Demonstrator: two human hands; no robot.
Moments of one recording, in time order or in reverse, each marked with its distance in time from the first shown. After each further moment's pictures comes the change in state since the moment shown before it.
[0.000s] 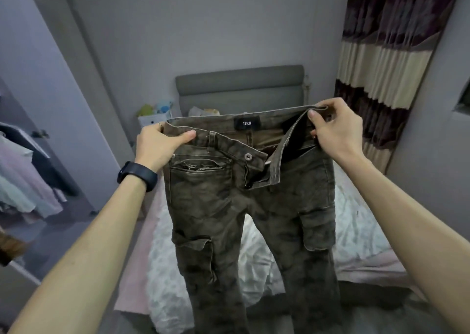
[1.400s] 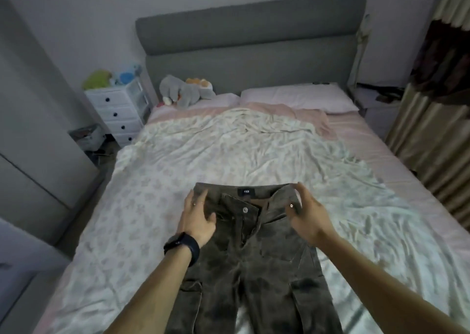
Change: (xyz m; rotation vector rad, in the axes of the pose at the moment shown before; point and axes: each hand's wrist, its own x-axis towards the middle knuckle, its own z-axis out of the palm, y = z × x) left_hand 0.468 -0.491 0.507 0.573 -0.420 -0.312; right_hand 0.317 0.575 0.541 -0.319 -0.706 0.292
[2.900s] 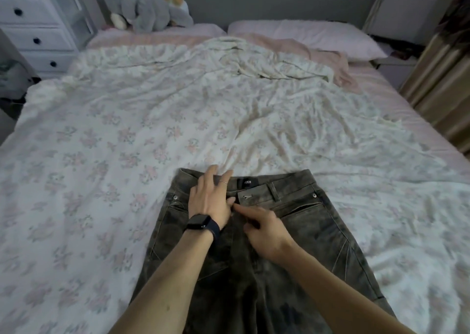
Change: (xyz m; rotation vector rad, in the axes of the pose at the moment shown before) left_hand 0.174 -0.101 0.227 0.280 -0.030 0.260; right_hand 0.091 0.079 0.255 0.058 -0.268 0.070
